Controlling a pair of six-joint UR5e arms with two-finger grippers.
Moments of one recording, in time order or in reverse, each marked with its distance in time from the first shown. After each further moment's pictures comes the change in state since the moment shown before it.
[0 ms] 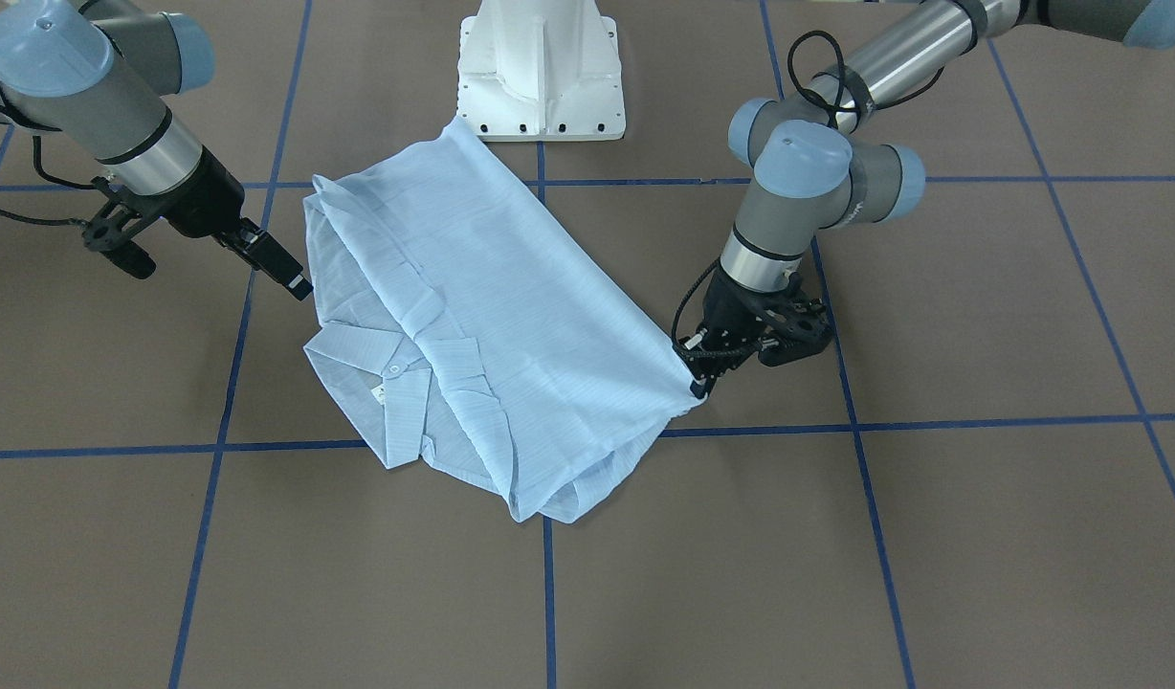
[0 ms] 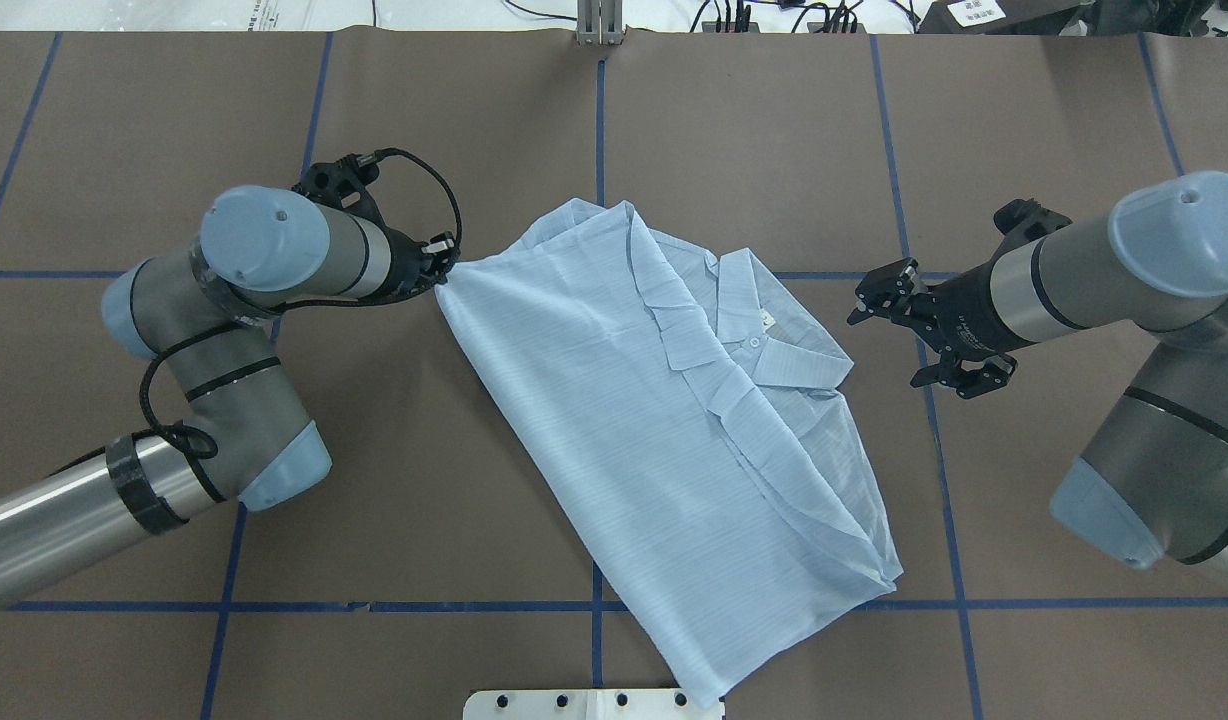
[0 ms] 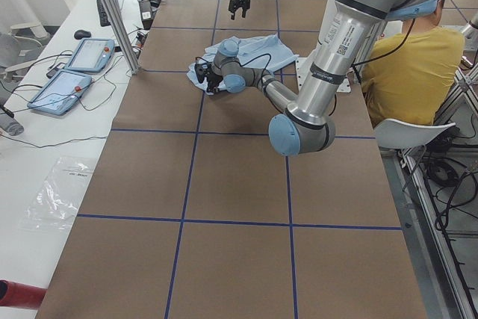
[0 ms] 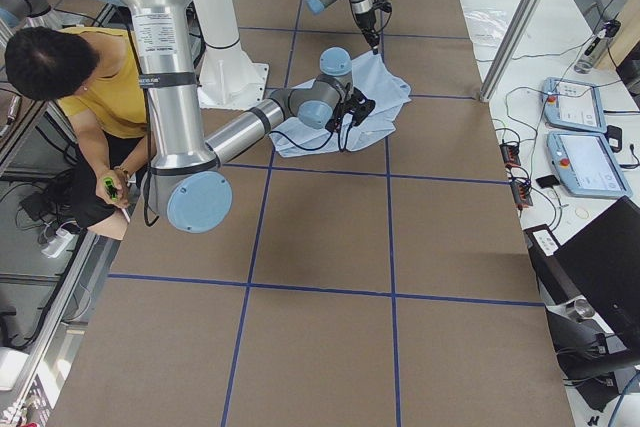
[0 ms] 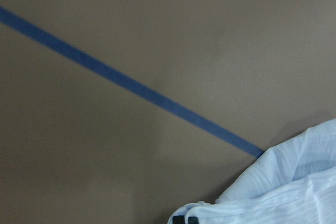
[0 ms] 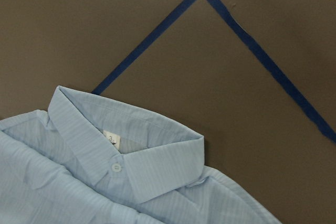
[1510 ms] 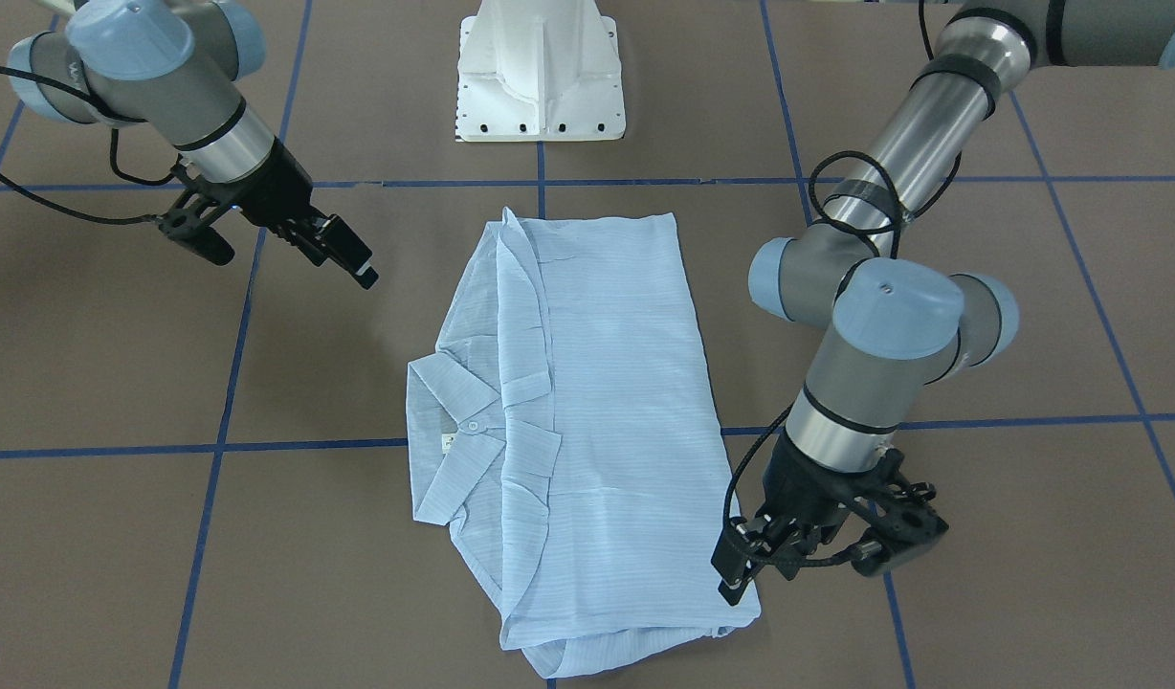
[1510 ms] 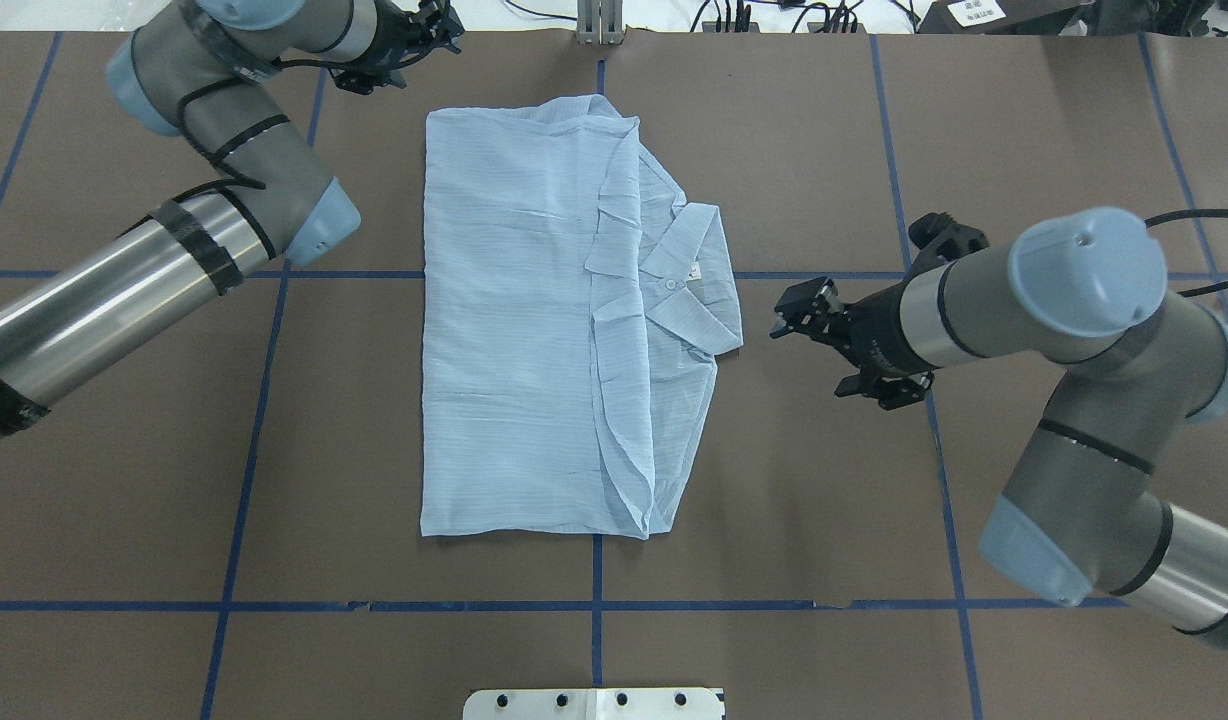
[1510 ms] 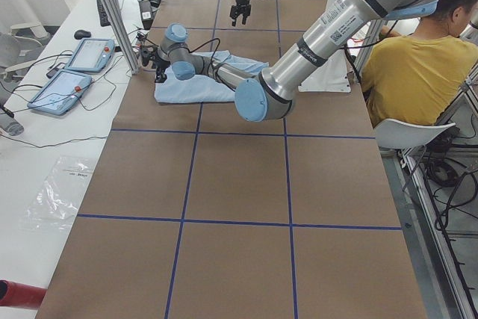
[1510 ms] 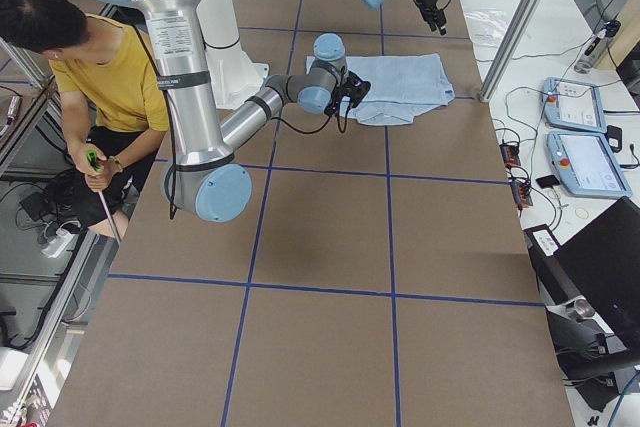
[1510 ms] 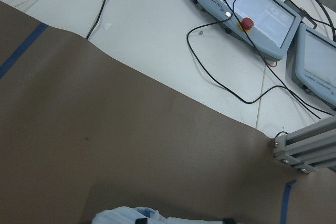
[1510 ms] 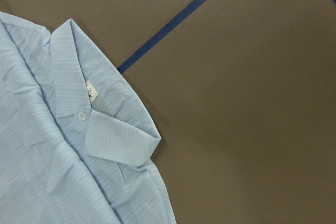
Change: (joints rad) left arm -0.231 -0.255 0.355 -0.202 -0.124 0.094; right arm -0.143 0.103 0.001 -0.013 -0.149 0.007
